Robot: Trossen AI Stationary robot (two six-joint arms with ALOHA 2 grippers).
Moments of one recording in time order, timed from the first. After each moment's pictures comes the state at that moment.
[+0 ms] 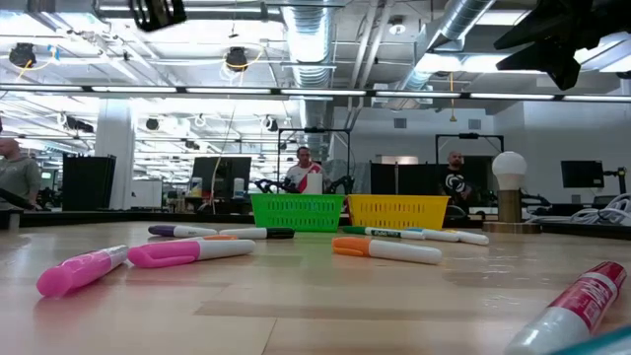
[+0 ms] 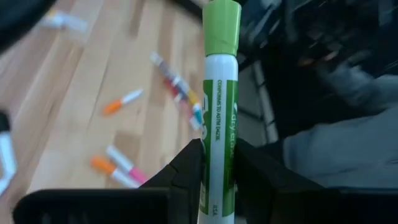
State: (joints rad) left arm -0.25 1.01 0.92 -0.40 0.21 -0.61; right arm 0.37 0.46 0.54 -0.49 0.65 0.62
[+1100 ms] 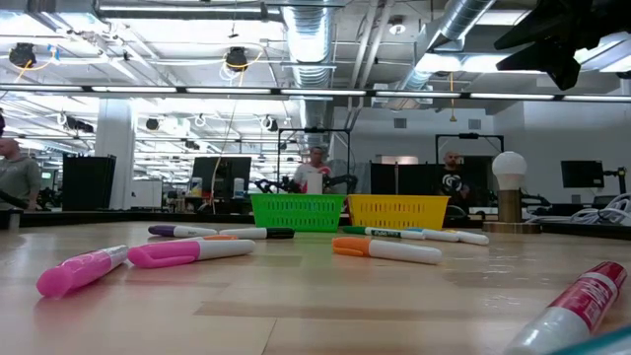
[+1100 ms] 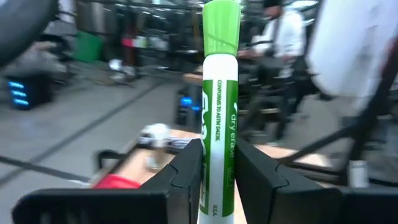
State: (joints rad) left arm -0.01 0.94 0.92 0.03 -0.19 -0.04; right arm 0.37 0.46 0.54 -0.49 0.65 0.62
